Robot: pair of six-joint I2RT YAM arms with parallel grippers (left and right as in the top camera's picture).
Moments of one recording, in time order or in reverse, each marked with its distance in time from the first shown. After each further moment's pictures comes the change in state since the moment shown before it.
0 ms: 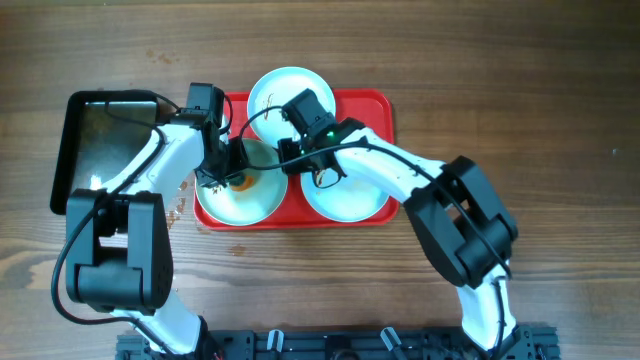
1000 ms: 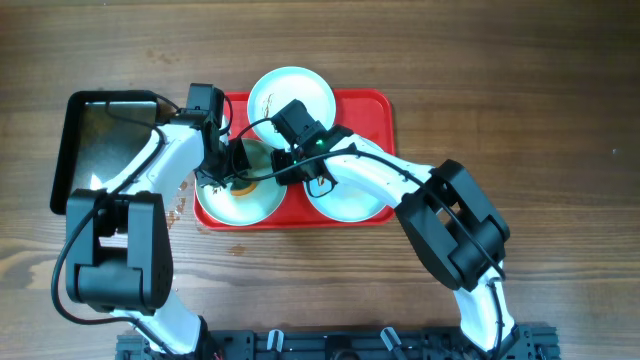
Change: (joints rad) left arm 0.000 0.000 0.000 -0.011 0.000 0.007; right arm 0.045 0.010 0.007 -0.042 0.026 0.004
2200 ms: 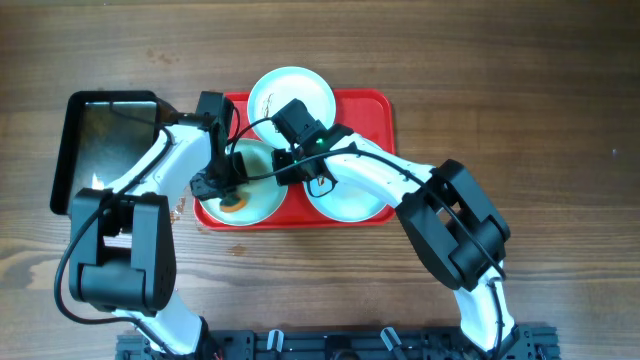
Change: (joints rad) left arm -0.035 0.000 0.000 -0.151 -0.190 0.003; right arm -0.005 0.000 0.010 -0.030 -0.001 0.004
